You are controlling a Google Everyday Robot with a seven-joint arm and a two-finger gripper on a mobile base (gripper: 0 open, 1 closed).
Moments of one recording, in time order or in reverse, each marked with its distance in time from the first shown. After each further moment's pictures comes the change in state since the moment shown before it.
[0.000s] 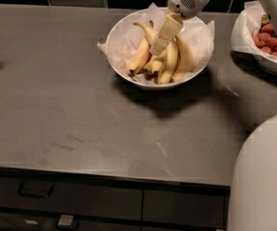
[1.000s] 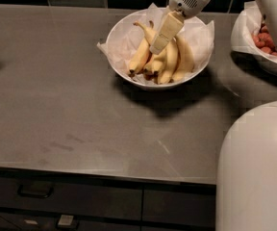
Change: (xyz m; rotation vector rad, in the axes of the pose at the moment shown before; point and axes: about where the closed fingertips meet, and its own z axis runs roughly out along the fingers) arm -0.003 -0.001 0.003 -0.079 -0.057 -0.013
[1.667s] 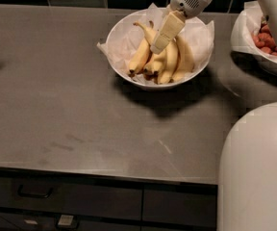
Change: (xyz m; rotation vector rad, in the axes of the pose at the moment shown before) arm -0.001 -0.002 -0.001 -0.003 -0.032 -0.008
